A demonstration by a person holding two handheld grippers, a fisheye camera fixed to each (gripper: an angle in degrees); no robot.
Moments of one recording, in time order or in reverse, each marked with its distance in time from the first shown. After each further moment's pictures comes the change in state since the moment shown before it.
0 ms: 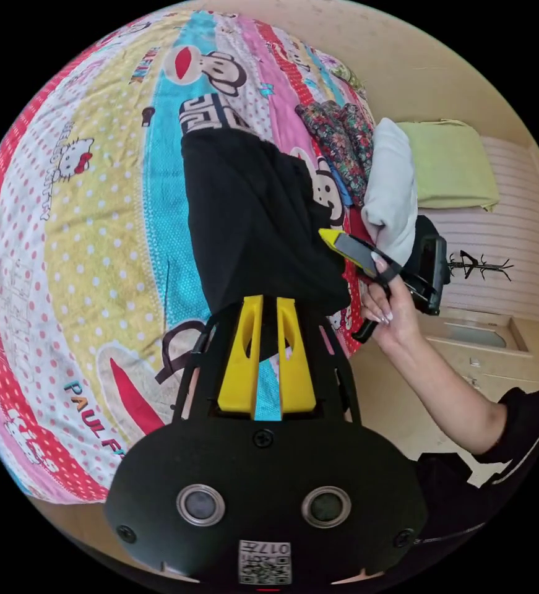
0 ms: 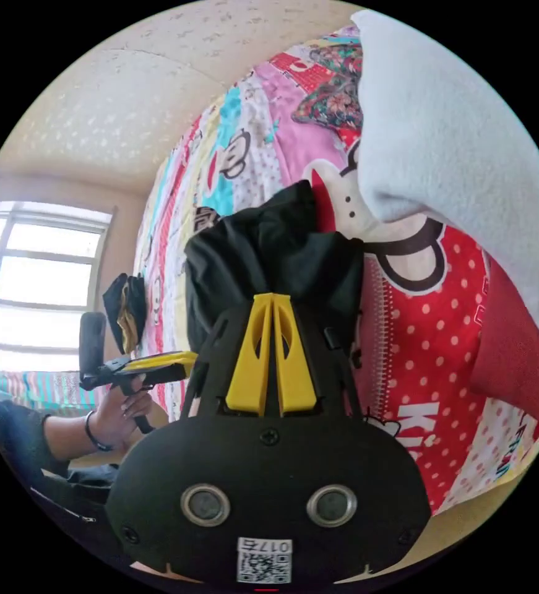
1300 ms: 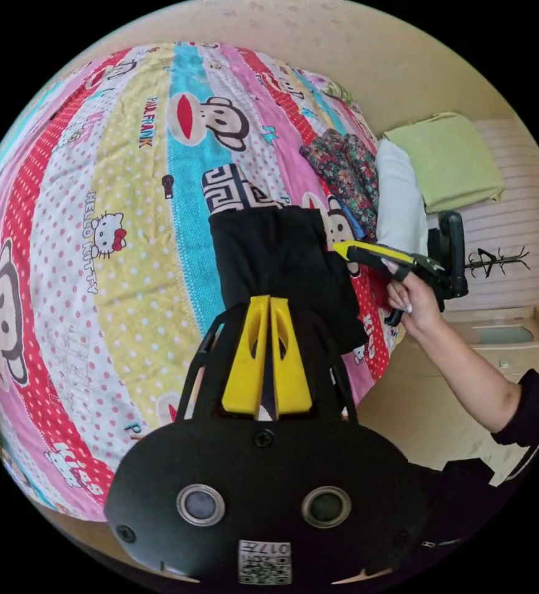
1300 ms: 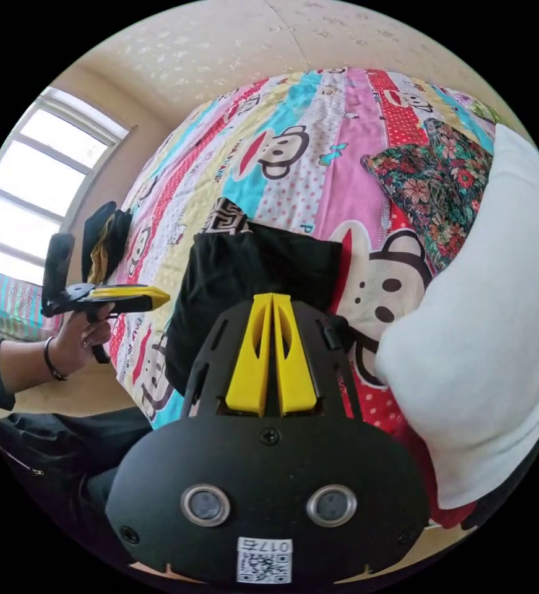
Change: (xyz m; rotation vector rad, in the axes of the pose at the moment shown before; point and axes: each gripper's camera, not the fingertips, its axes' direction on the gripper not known) left arm -0.033 0.020 -0.004 0.195 -0.117 0.046; right arm -0.055 -0.017 -0.087 -0.036 0.129 -0.400
